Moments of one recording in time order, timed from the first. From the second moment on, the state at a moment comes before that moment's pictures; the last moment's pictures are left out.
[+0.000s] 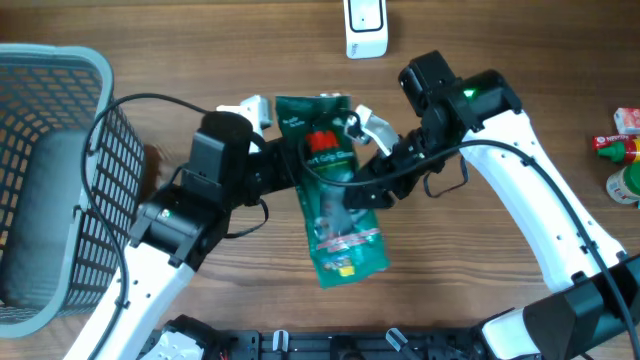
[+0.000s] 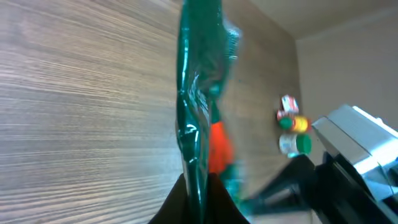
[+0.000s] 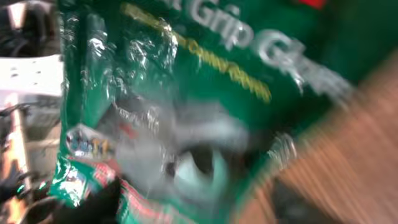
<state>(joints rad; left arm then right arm) -0.43 1.11 1.03 -0.58 0.28 -0.81 0.41 1.65 1.56 -1.40 -0.73 -0.39</state>
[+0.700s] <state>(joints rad) -0.21 1.14 1.03 -0.87 -0.16 -1.42 0.60 1.61 1.56 -1.02 -0.56 -0.31</state>
